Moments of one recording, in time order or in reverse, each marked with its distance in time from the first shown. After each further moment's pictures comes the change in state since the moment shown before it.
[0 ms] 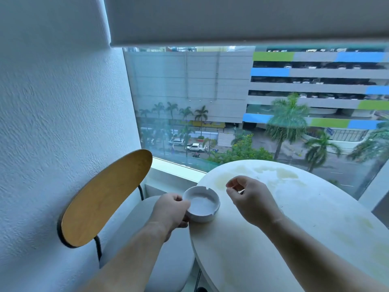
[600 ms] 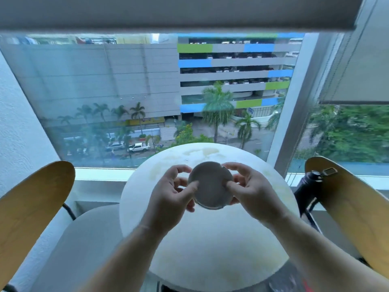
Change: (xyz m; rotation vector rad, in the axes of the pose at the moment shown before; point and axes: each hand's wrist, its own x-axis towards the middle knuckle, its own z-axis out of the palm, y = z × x) left_hand -0.073 0.054 0.109 -0.213 -0.484 0.534; right_hand -0.104 0.062 -0.117 0.447 0.167 0.161
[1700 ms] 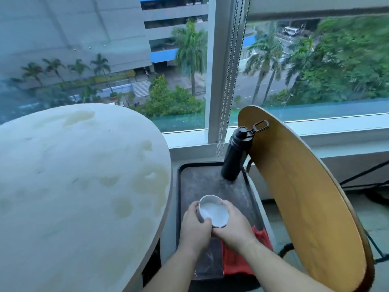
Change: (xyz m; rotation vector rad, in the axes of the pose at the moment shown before) left_hand 0.011 -0.228 0.397 0.238 -0.153 -0.667; right_hand -0.049 0.337 -0.211 -0.383 -0.013 0.623
